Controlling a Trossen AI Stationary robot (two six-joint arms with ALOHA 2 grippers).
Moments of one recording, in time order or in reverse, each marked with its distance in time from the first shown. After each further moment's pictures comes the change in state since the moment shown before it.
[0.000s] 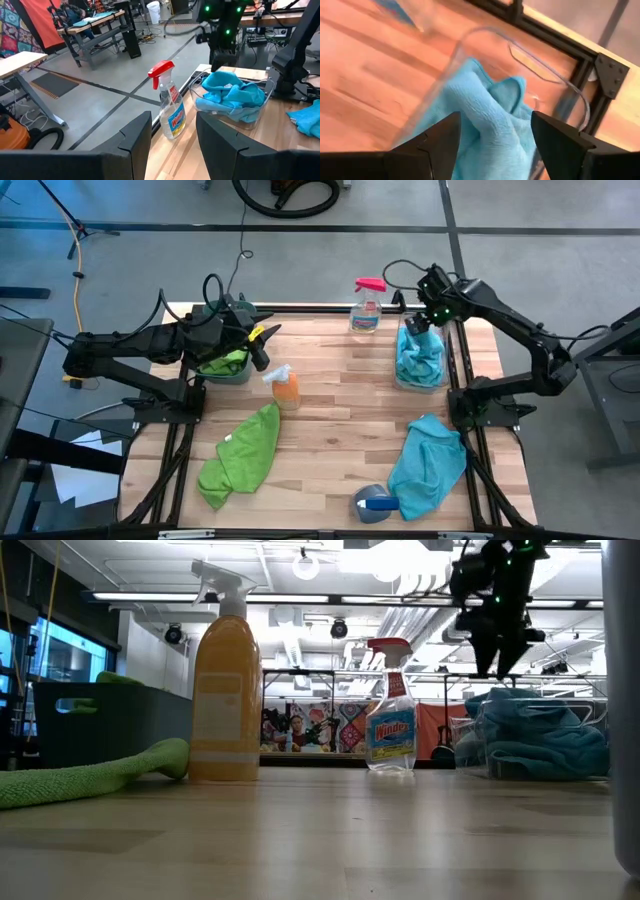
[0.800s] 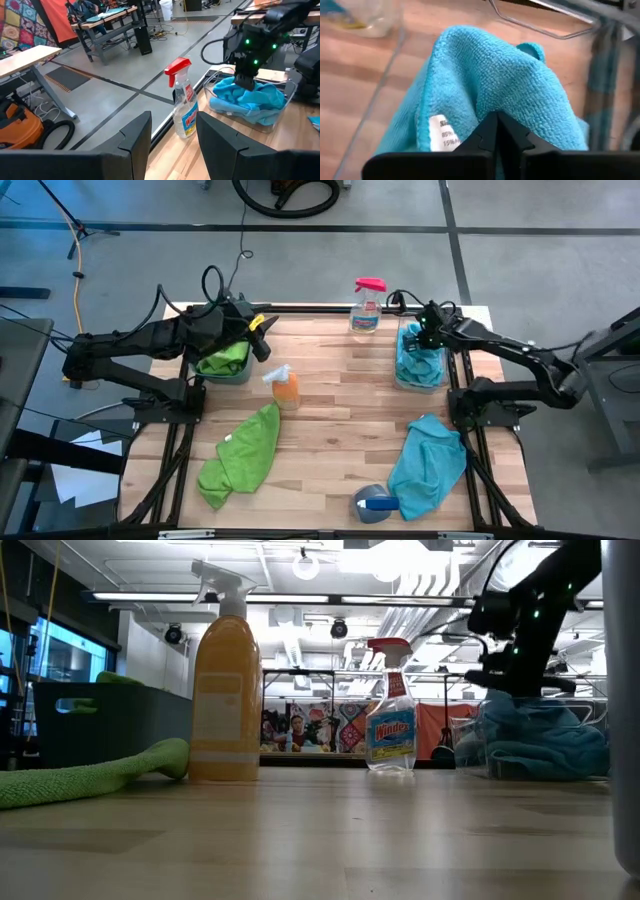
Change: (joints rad) left arm 0.075 0.000 0.000 -0.003 0.007 0.000; right arm 0.059 -0.155 -0.513 0.471 0.122 0.279
